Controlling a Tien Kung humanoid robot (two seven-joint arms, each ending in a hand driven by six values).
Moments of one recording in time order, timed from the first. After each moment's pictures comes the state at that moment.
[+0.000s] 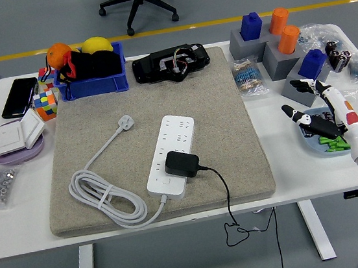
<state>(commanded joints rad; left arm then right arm) 0.01 0.08 -1.55 -0.18 1.36 0.01 0.16 0.02 -0.18 1.37 1.44 -1.65 -0.15 0.22</state>
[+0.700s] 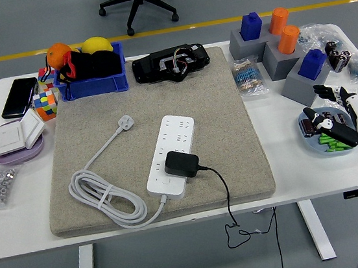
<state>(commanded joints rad) 0.07 0.07 -1.56 -0.18 1.37 0.02 0.16 -0.08 -0.13 1.49 1.49 -1.64 -0.13 0.21</state>
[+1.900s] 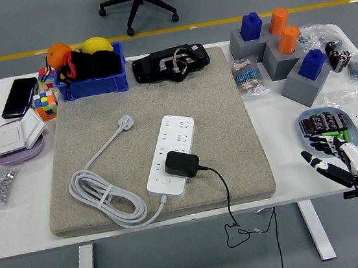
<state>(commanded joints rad) 0.17 0.08 -1.71 -0.18 1.54 0.04 0.20 -0.22 -0.07 1.52 1.46 -1.69 -0.04 0.11</state>
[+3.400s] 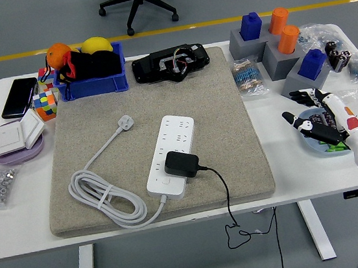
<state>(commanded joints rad) 0.02 0.09 -1.65 -0.18 1.46 0.03 0.21 -0.03 -0.16 1.42 1.54 -1.73 -0.05 0.09</state>
